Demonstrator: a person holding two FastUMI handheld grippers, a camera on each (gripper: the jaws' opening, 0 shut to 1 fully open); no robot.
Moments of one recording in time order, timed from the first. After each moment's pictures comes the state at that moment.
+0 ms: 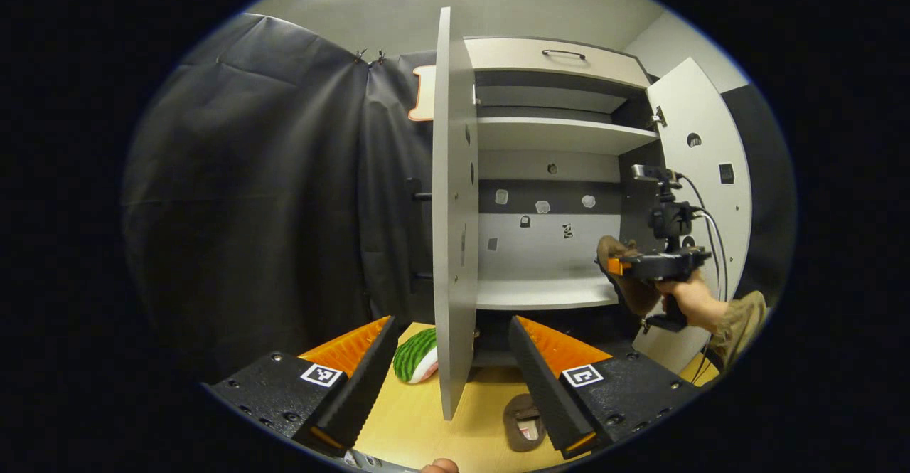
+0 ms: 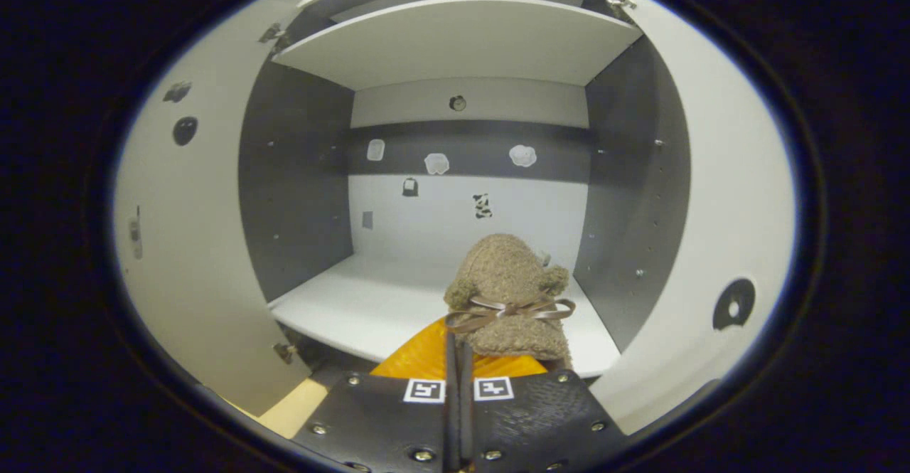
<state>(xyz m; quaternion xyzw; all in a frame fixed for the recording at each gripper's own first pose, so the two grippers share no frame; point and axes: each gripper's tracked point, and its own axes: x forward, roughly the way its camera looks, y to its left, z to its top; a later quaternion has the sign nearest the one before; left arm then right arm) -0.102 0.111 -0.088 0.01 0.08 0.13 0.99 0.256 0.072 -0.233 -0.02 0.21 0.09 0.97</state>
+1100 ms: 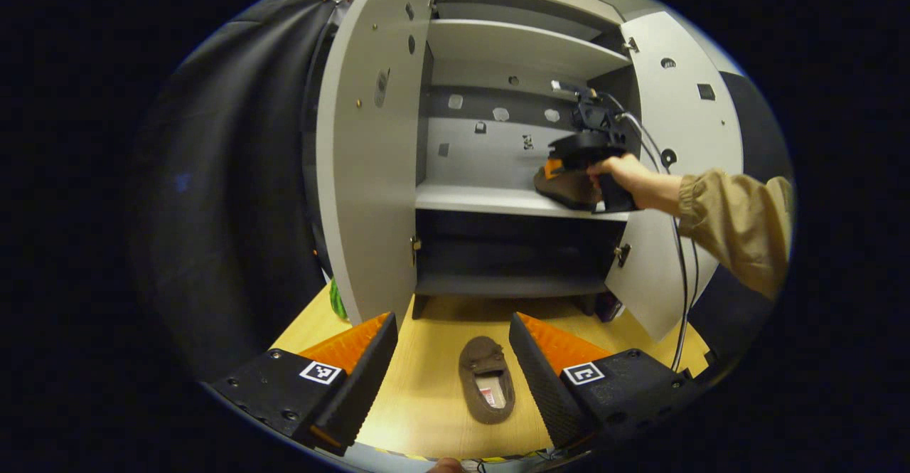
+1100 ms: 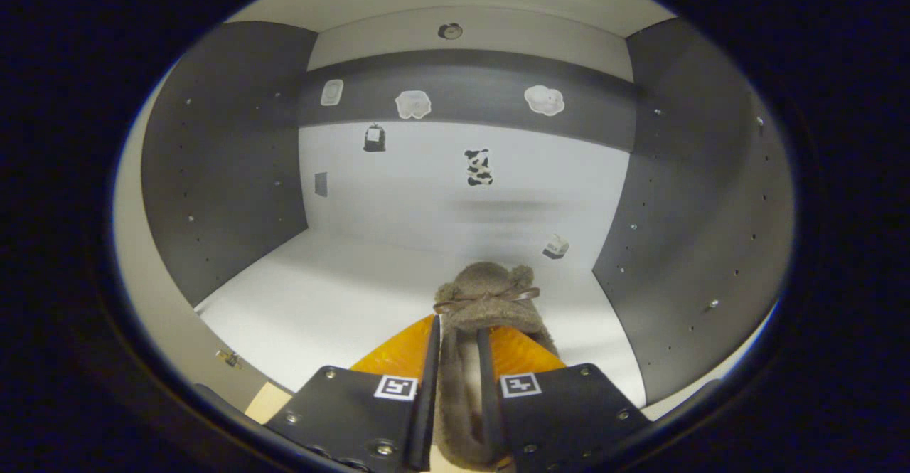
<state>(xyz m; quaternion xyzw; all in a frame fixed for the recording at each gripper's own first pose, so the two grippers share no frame) -0.078 0.042 -0.268 -0.03 0.23 0.04 0.97 0.319 0.075 -0.294 -0.06 0.29 0.08 0.95</state>
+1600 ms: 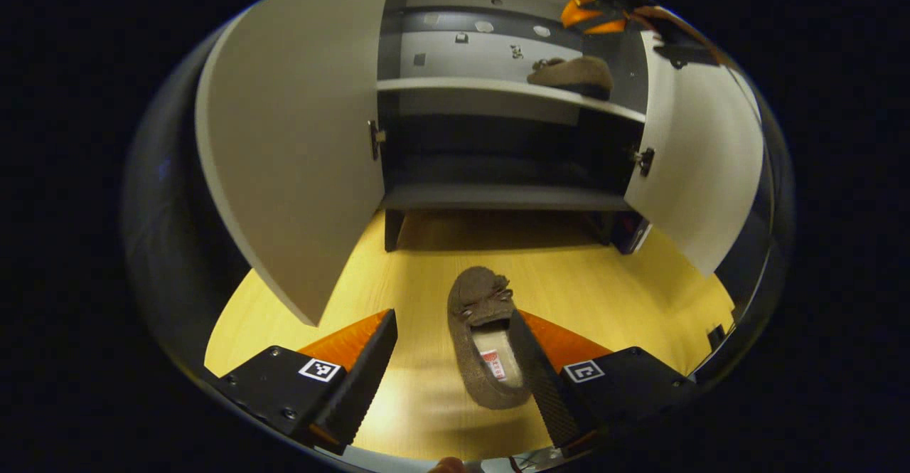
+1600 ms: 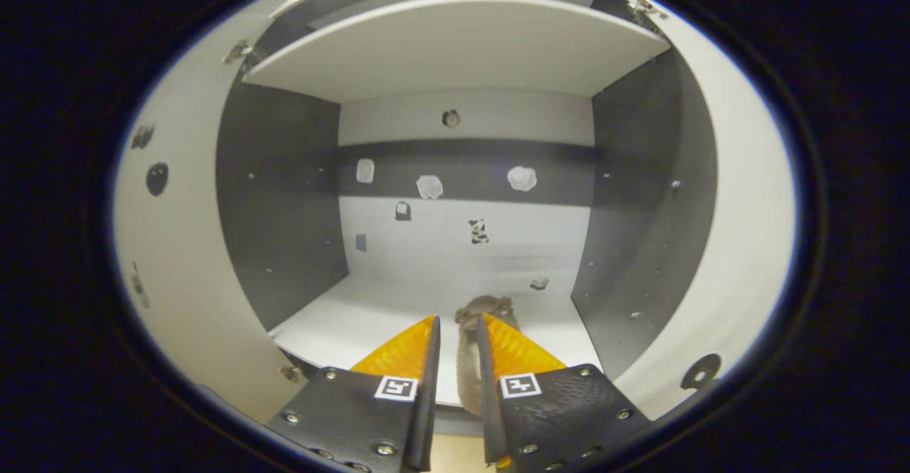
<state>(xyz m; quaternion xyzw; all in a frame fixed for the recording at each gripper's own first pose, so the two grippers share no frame) -0.057 0.025 -0.434 -0.02 0.35 0.01 0.94 0.249 0.072 -0.164 -0.01 0.20 0.10 0.97</state>
